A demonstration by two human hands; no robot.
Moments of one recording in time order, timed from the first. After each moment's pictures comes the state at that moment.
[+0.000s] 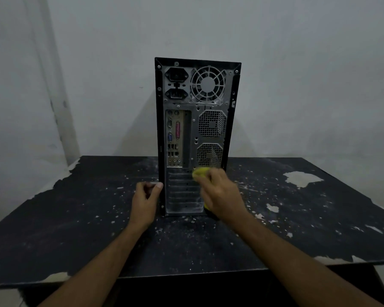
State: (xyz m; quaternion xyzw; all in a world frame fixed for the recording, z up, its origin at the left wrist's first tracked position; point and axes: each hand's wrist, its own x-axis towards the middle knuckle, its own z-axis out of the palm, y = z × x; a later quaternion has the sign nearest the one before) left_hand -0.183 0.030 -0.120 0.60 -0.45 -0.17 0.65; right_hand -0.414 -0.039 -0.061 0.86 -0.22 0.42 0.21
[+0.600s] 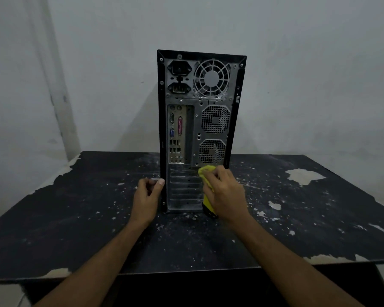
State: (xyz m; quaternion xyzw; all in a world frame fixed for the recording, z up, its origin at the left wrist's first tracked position) left_hand -0.180 0.027 -0.124 0.59 -0.45 -0.17 0.64; right_hand -0.412 -0.027 -0.060 0.83 -0.32 0.42 0.17
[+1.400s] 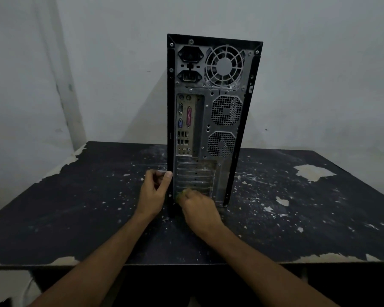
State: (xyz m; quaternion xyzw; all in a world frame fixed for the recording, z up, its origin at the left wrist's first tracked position) left_hand -0.184 0.030 -0.122 0.57 -0.48 -0.17 0.65; right_hand -0.350 0.003 -0.115 0.91 -0.32 0.21 0.13
